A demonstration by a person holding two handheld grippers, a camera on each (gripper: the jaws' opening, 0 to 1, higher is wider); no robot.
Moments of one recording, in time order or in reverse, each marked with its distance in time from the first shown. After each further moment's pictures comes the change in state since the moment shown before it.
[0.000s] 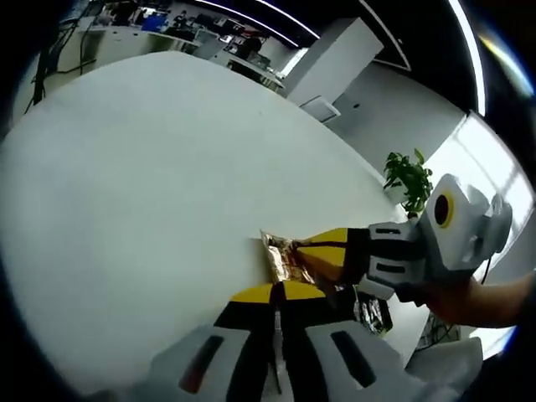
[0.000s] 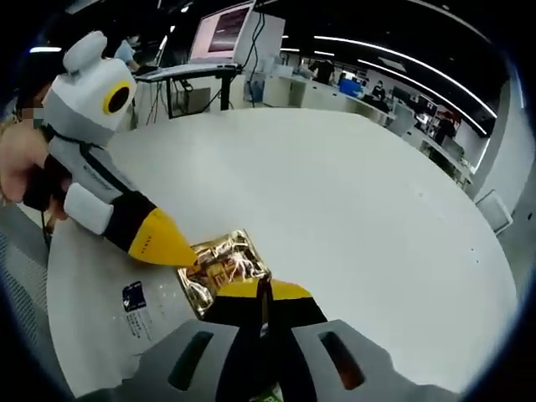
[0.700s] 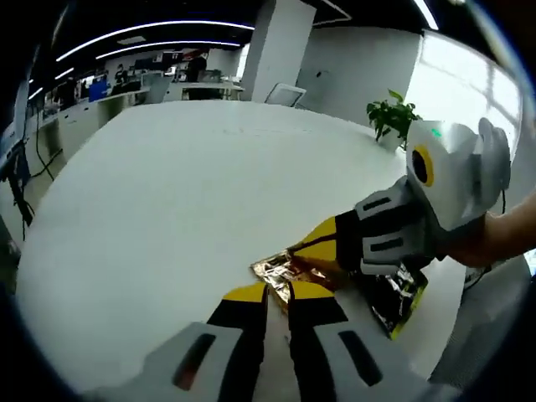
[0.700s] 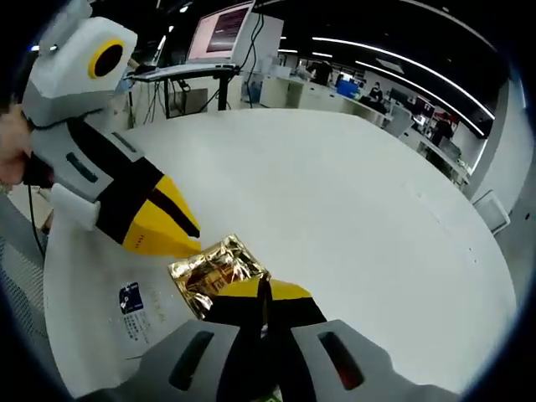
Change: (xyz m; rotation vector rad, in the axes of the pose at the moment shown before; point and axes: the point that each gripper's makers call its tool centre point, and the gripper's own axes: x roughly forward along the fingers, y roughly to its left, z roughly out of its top) left arm 0.002 -0.013 0.023 0.525 0.025 0.044; right arm 0.001 -0.001 0.000 0.002 -0.007 -0.020
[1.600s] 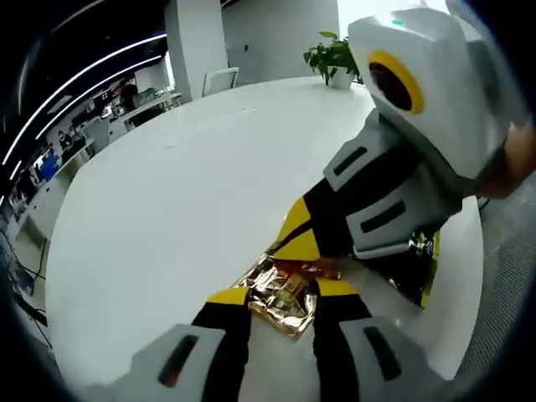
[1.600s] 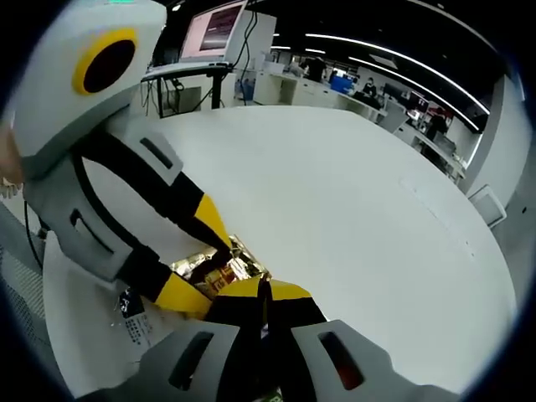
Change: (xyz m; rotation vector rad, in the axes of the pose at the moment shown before) left arm 0.027 -0.009 -0.007 0.325 0.107 -0.058; right arm 0.001 0.000 -0.002 0.016 0.018 -0.020
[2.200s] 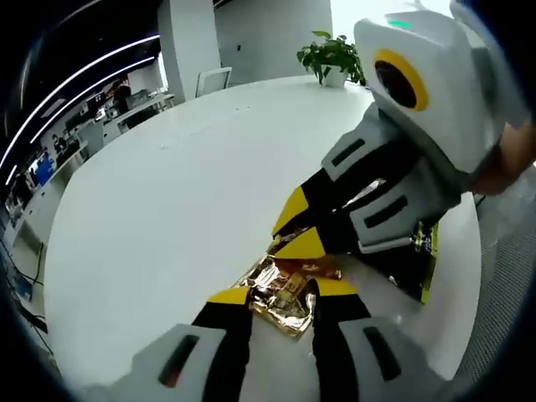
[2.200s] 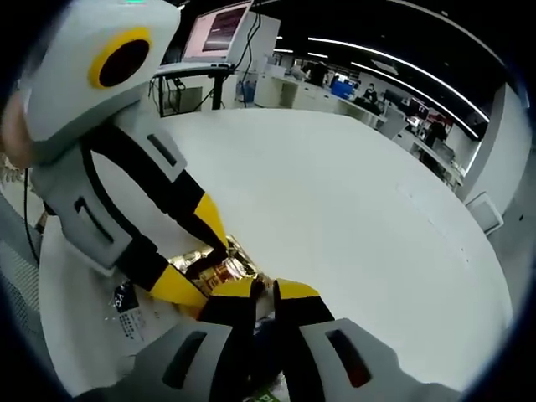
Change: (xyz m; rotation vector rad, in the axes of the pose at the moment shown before) left arm 0.002 0.002 0.000 0.016 0.003 -0.023; right arm -0.002 -0.007 0.001 -0.024 -0.020 -0.022
